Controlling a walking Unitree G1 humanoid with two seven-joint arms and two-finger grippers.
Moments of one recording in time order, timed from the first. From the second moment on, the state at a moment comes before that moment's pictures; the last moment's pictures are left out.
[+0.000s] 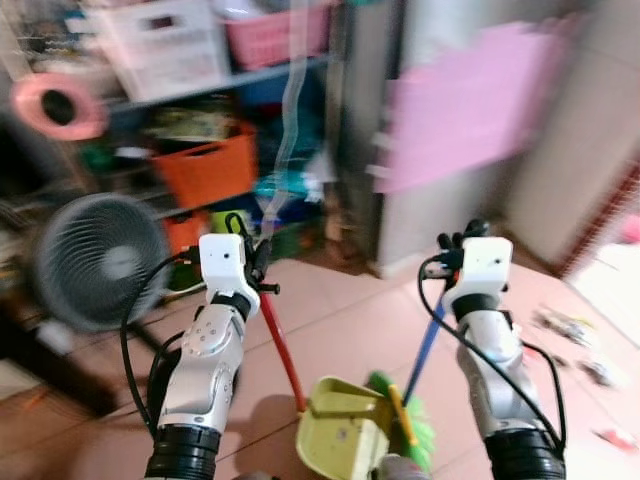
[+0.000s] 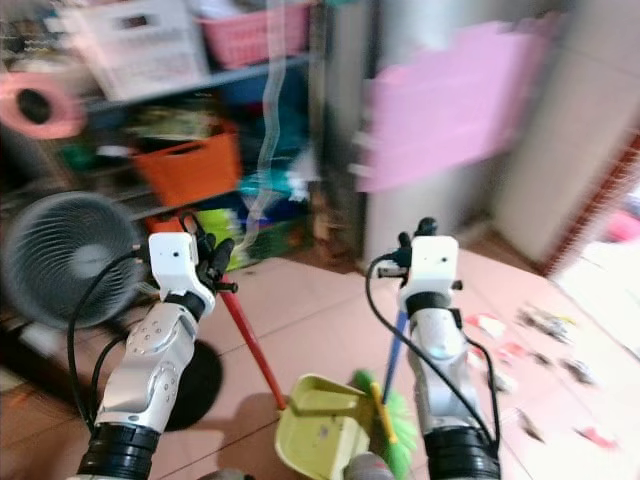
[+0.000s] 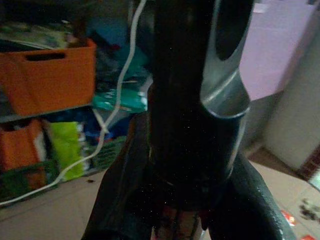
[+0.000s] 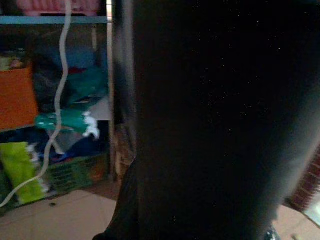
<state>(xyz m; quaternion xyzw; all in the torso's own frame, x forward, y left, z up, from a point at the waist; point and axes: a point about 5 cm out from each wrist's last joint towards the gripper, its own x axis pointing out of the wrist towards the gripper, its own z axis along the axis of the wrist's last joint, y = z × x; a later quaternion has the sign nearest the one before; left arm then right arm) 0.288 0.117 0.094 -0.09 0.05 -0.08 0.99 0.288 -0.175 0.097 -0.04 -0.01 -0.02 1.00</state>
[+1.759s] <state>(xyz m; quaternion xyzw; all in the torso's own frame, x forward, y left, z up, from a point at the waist) 0.292 0.111 0.100 -0.11 0.04 -0.11 0.99 0.289 -0.188 0.103 -0.09 -0.03 -0.07 0.99</state>
